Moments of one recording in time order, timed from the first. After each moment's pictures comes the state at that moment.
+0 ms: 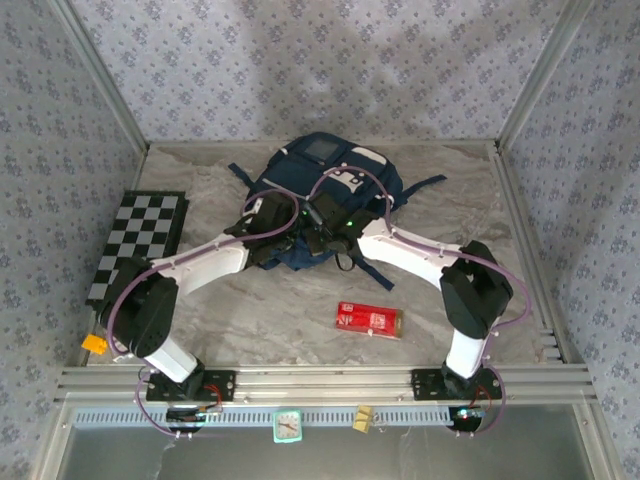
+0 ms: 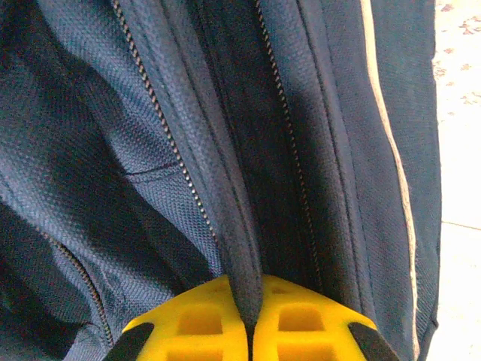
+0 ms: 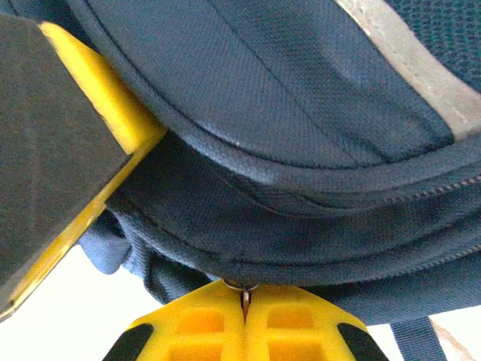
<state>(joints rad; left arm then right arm) -0.65 1.57 0.99 -0.11 -0.14 -1.50 0.83 1.77 1.36 -0.55 0.19 0.41</state>
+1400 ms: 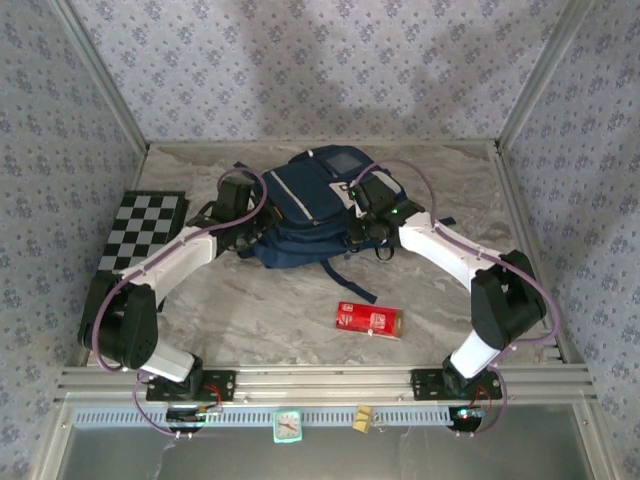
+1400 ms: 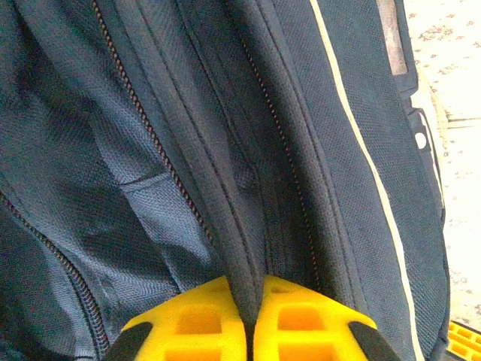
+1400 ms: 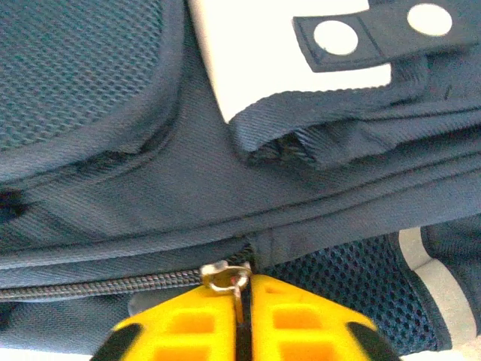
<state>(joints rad) -0.40 1.47 1.00 -0.26 0.20 -0.97 0.57 1.61 1.20 -0.56 0.08 0.30</state>
